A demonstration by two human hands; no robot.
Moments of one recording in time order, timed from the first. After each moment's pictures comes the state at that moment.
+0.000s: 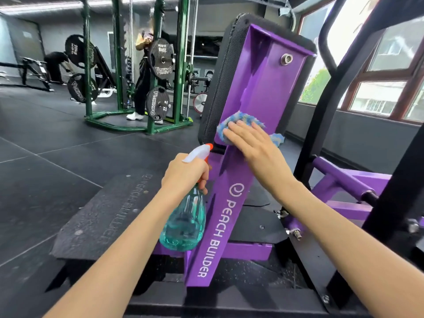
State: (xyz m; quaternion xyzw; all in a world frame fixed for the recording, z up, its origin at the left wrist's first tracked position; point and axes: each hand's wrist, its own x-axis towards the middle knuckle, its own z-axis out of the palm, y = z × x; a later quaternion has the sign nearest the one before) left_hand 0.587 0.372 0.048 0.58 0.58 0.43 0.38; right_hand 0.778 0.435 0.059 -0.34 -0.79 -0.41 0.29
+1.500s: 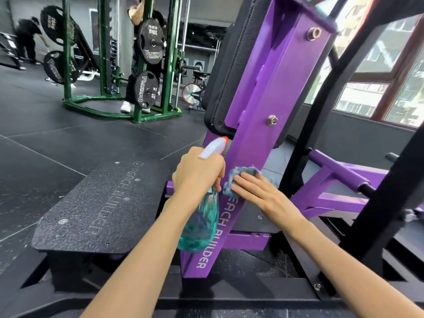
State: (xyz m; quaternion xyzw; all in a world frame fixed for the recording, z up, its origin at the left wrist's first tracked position) left_hand 0.594 0.366 0.025 0.58 0.58 0.45 0.35; right_hand 0.820 0.419 -0.060 -0.29 -0.87 -0.34 0.20
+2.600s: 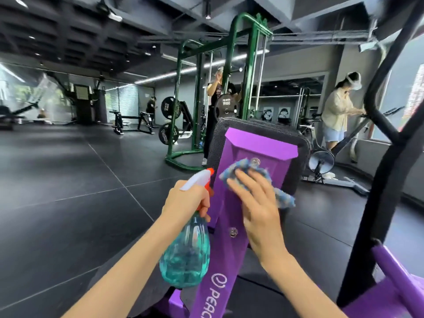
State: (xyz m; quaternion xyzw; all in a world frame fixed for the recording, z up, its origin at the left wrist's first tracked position) left_hand 0.654 0.400 0.182 0.45 0.67 0.49 0.33; right_hand 0.813 0.458 0.135 -0.21 -0.75 -0.16 0.60
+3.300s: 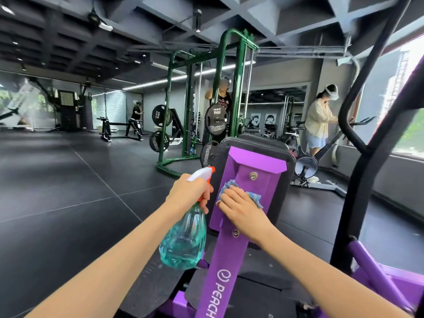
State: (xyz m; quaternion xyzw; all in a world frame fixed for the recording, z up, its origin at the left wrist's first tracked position) left_hand 0.653 0.355 0.238 0.49 0.64 0.50 0.31; right_hand 0.798 0.465 0.159 -0.19 -0.84 -0.44 0.26
